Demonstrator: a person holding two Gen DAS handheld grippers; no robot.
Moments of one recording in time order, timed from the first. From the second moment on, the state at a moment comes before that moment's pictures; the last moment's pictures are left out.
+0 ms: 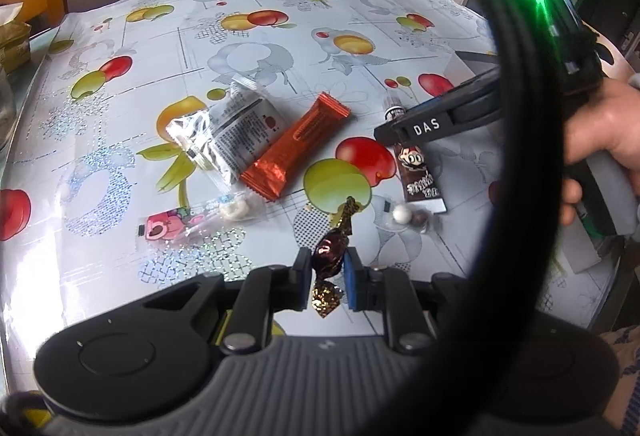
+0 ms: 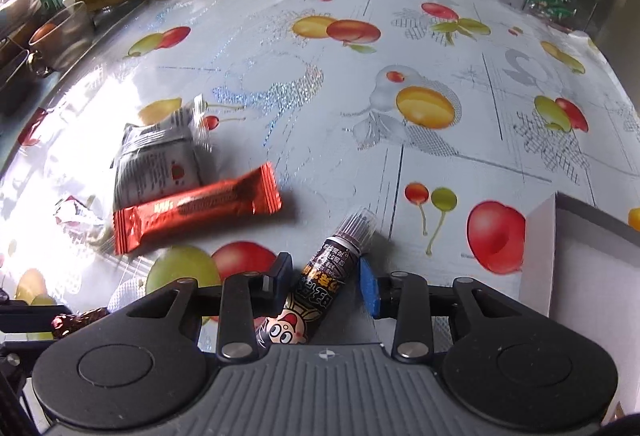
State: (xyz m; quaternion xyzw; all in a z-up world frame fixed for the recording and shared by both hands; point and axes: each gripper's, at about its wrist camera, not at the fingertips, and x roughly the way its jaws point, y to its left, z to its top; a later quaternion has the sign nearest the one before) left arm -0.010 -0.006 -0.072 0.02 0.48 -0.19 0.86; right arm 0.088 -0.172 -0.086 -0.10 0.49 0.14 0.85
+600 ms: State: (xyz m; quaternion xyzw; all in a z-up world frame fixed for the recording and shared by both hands) left arm -0.010 -0.002 -0.070 0.01 0.48 -0.18 0.86; right arm 0.079 -0.155 -0.079 -0.10 0.49 0.17 0.85
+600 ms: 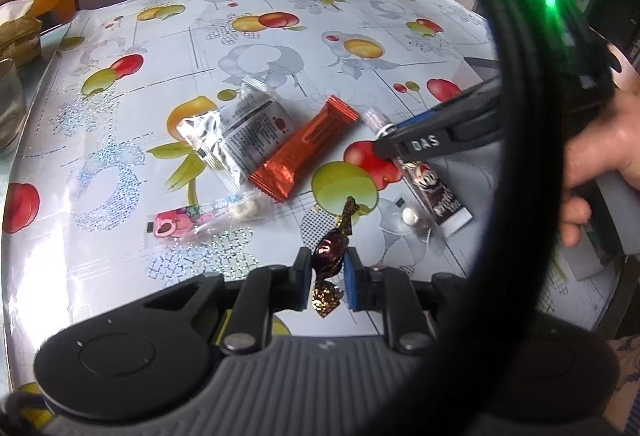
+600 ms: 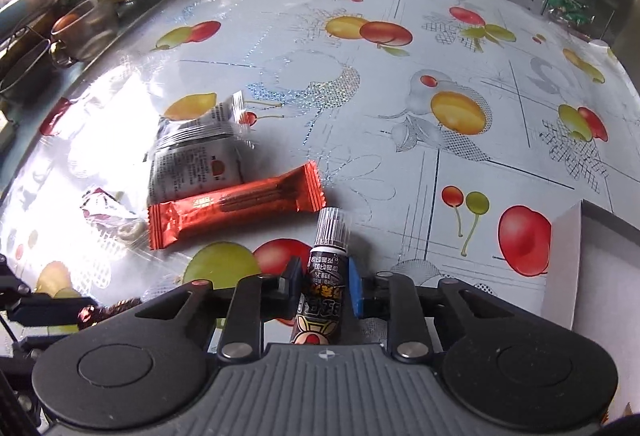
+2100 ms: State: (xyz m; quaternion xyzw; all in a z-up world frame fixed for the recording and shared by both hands) left arm 0.006 -0.052 -0.021 0.03 0.42 -0.16 0.89; right arm 0.013 -0.219 0.018 -0.01 0.38 0.17 0.91
